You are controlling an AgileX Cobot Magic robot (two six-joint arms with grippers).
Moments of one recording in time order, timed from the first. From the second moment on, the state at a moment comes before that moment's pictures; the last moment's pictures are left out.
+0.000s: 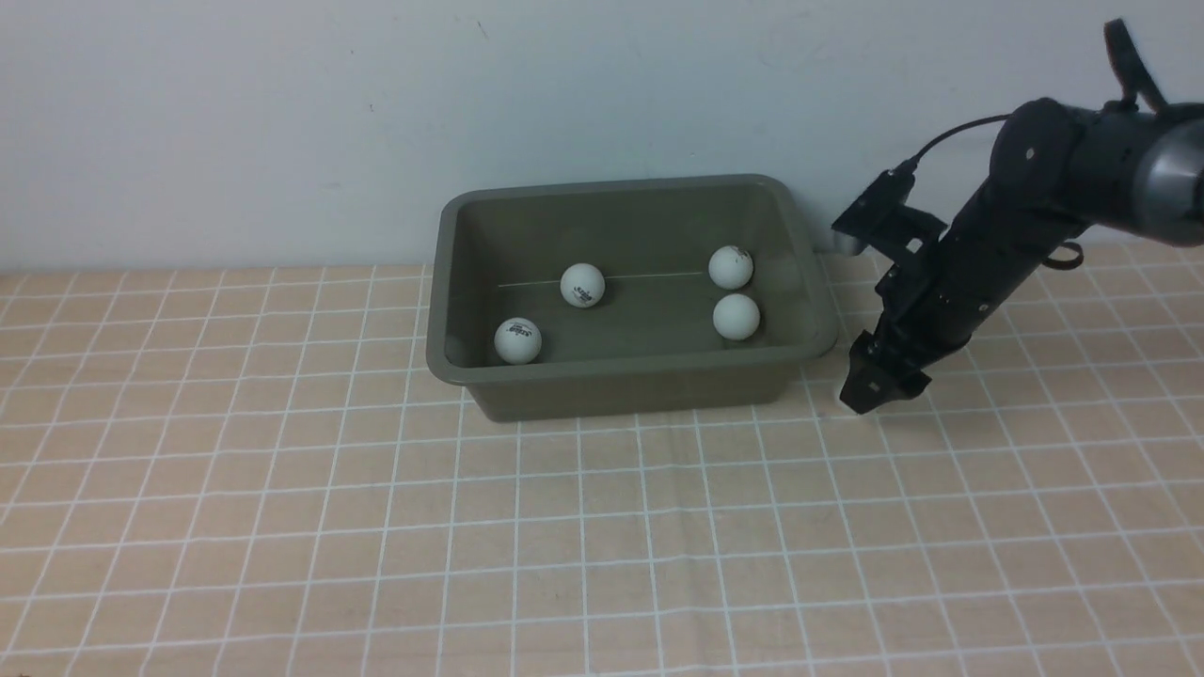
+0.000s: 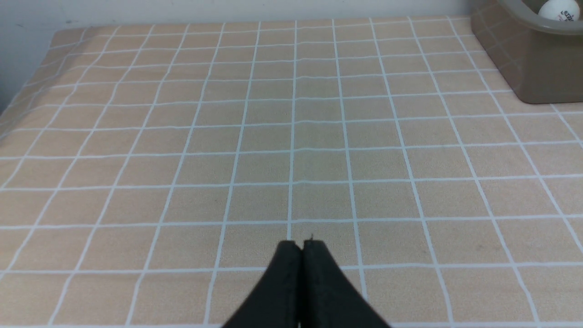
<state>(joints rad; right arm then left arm) 0.15 2.14 -1.62 0.30 0.99 -0.87 0.07 -0.01 0.02 0.00 0.41 -0.01</state>
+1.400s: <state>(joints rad) 0.22 2.21 -2.06 0.73 1.23 -0.80 0.07 -0.01 0.02 0.00 0.41 -0.01</state>
